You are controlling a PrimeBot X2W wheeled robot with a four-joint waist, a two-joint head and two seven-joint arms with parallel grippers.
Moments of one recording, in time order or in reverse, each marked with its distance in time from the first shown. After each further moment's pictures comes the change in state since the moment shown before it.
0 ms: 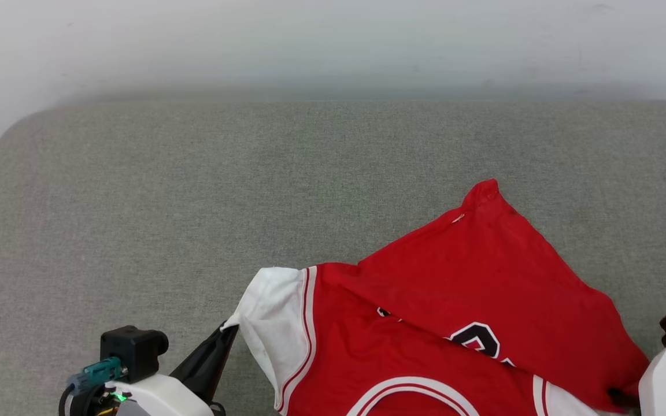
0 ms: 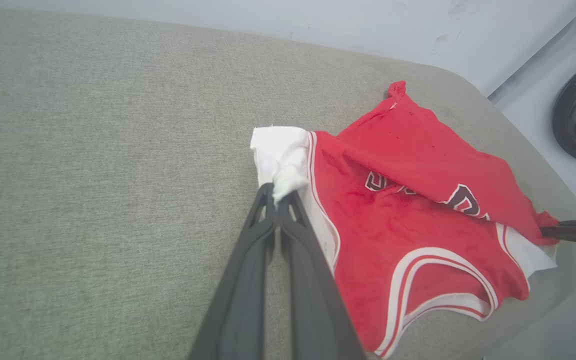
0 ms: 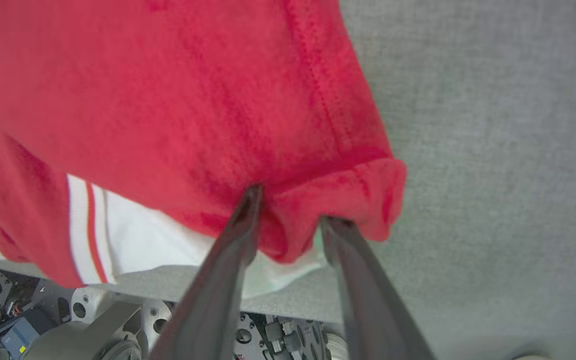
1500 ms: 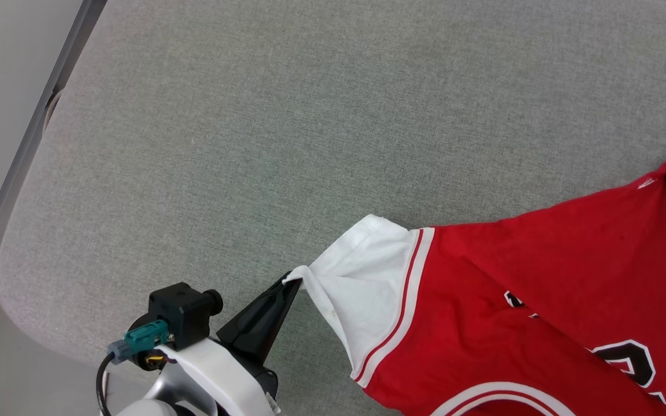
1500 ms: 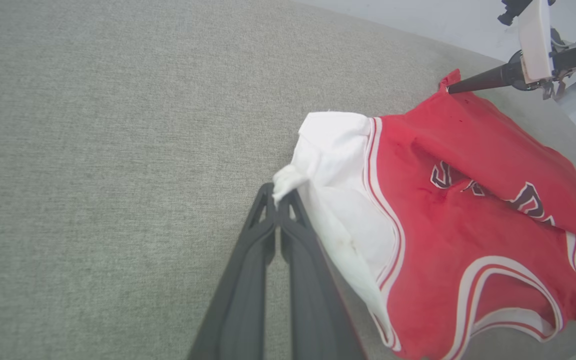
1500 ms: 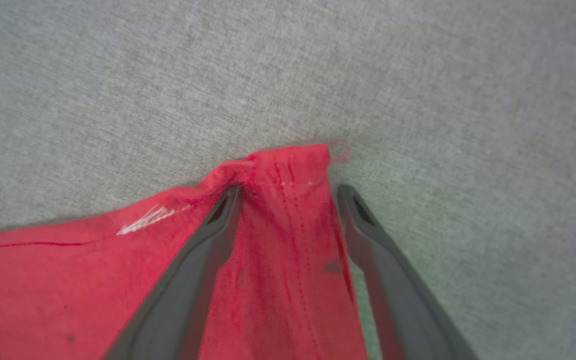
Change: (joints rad) left arm -0.180 -0.072 -0.085 -0.042 0.077 -0.084 0.003; right arm -0.667 -0.066 0.063 0.247 -0.157 0.000 0.133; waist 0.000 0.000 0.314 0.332
